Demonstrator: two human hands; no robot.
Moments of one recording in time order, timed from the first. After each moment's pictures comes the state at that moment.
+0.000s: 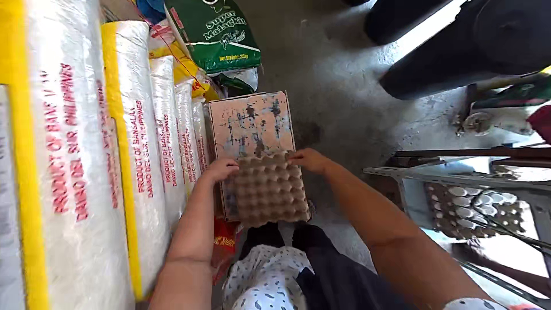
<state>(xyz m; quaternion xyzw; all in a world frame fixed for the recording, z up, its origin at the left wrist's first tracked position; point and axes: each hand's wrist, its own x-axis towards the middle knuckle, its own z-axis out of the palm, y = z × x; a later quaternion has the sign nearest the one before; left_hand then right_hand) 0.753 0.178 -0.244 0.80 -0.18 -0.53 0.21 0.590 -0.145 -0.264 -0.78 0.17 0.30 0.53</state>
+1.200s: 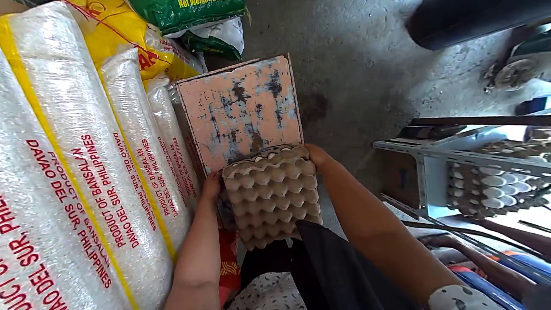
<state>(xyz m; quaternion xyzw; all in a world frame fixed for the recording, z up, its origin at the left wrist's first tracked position) 0.712 0.206 -0.433 0.76 0.23 -0.46 0.41 0.581 -0.150 -0.445 -0.56 0.52 0.28 0.59</state>
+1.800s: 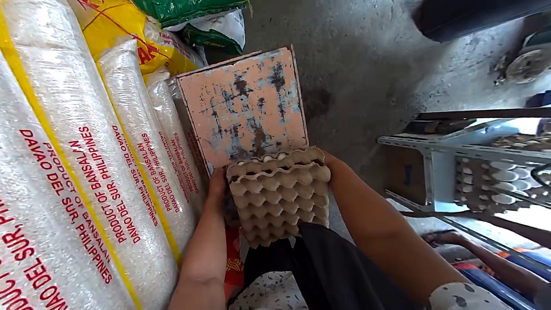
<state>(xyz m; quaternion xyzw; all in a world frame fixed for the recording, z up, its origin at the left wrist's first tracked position) 0.695 0.203 -0.438 0.73 0.26 -0.42 0.47 0.615 -0.144 -0.329 -0.56 0.47 0.44 0.52</state>
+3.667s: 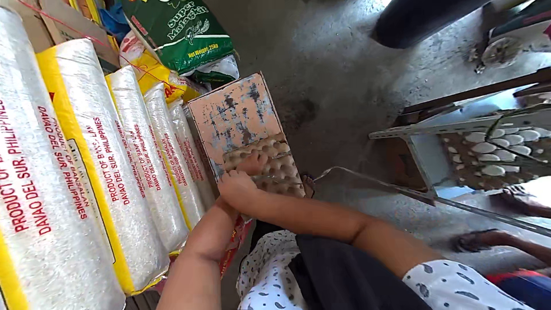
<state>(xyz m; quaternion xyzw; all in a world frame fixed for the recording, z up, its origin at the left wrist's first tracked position) 0.629 0.057 -0.238 0.82 -0.42 -0.40 0.01 0.582 0.040 -0.146 -0.91 -0.06 0.27 0.31</state>
